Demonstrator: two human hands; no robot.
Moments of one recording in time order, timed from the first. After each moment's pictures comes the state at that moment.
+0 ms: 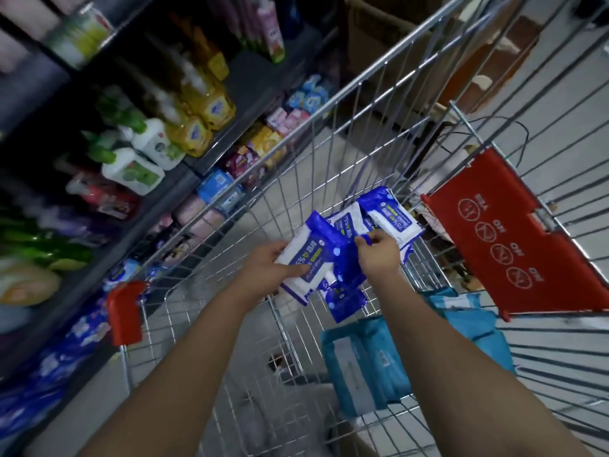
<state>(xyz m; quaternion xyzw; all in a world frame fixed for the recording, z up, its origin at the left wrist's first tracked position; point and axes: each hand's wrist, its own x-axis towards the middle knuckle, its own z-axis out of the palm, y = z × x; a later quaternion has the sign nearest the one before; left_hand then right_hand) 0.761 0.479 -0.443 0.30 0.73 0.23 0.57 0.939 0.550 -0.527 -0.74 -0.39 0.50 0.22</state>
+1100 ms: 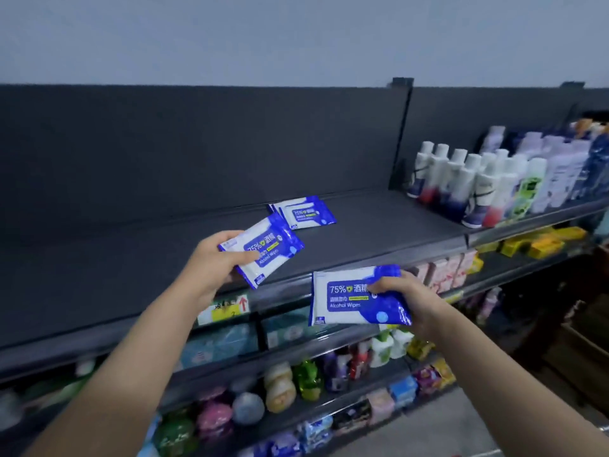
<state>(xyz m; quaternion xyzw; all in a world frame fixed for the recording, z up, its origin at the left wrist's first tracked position) 0.181 0.154 -0.010 0.24 0.66 0.66 0.27 0.410 0.333 -0.039 -0.30 -0.55 0.76 0.19</state>
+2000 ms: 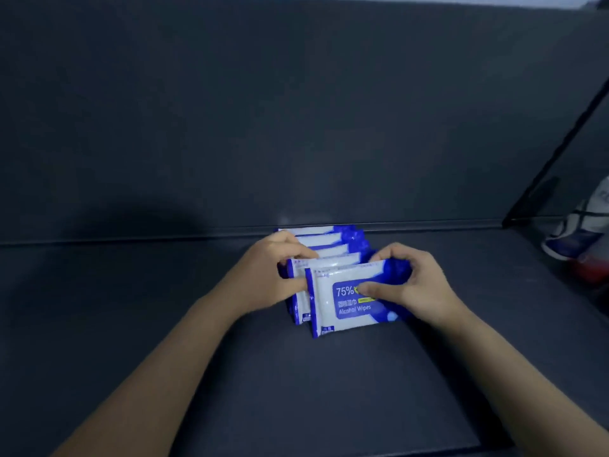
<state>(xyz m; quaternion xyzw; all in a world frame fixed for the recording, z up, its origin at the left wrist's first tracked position) 0.030 0.385 -0.070 0.45 0.80 0.38 0.08 0.181 0.576 -0.065 -0.15 -0.80 0.55 0.17</state>
